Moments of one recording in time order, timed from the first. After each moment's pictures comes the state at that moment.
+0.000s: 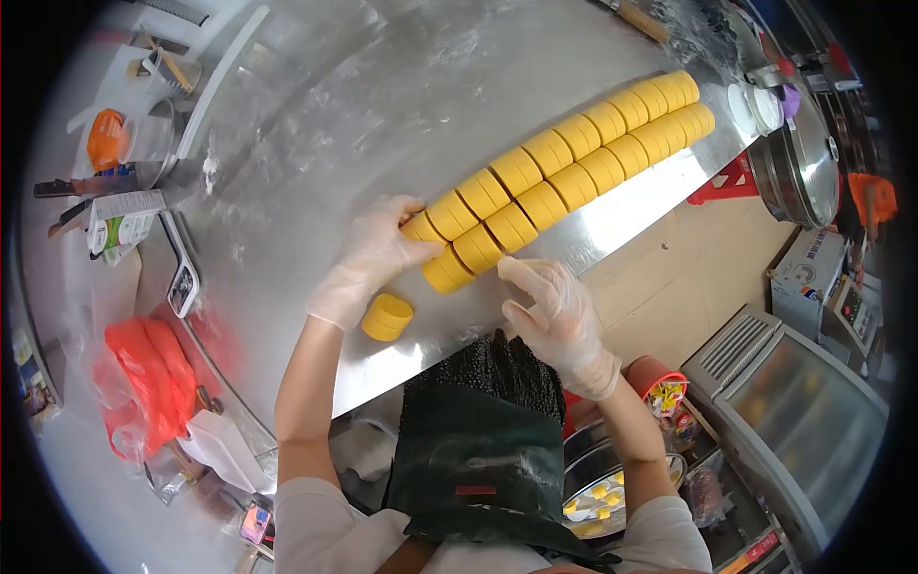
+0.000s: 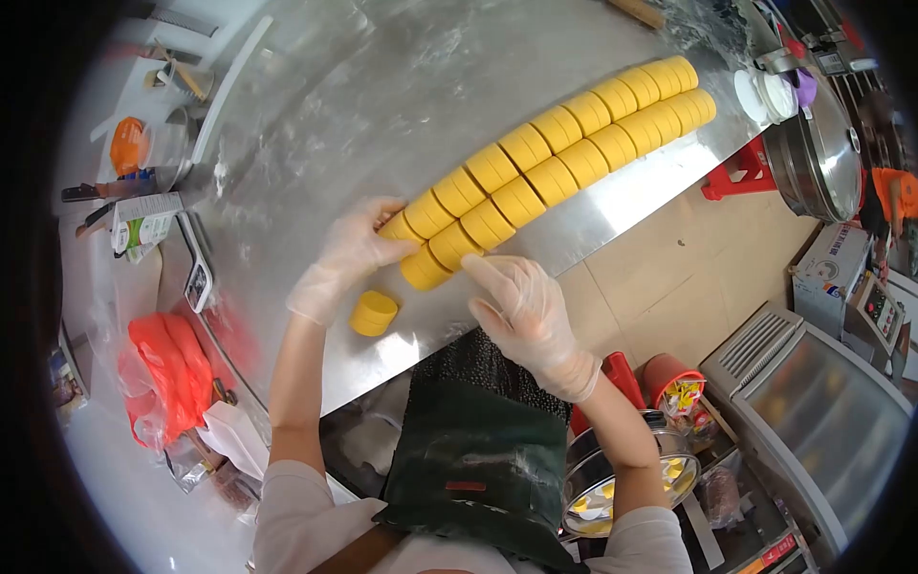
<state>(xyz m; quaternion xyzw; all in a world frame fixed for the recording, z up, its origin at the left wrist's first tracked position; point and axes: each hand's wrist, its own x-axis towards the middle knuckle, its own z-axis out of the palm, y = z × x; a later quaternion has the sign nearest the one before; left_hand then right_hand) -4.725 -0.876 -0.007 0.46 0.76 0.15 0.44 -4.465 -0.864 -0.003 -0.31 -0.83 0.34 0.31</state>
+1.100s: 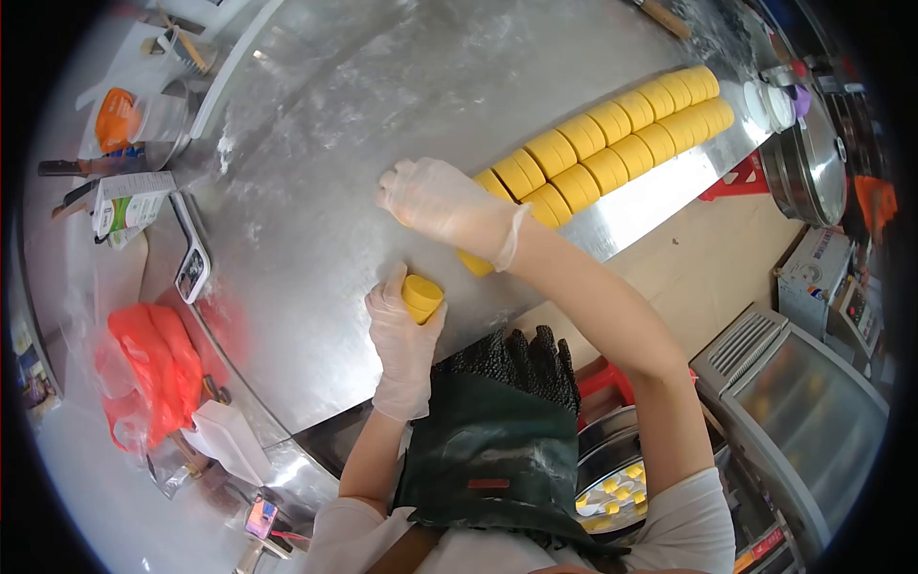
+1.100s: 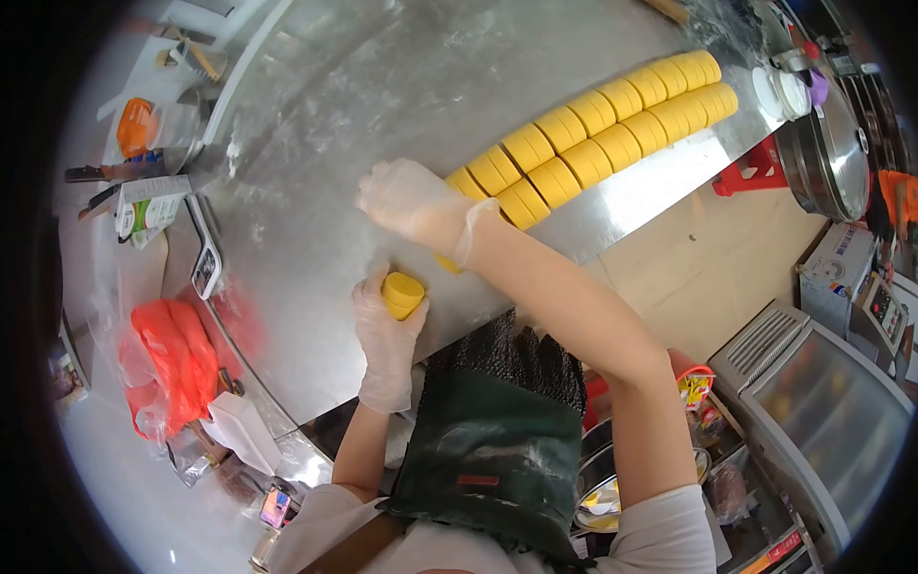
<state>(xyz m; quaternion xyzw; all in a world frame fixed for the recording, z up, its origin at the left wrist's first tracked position) -4.676 -1.024 -0.047 0.45 0.85 0.21 0.15 -4.647 -0.808 -0.037 -0.07 -0.98 0.15 0.02</state>
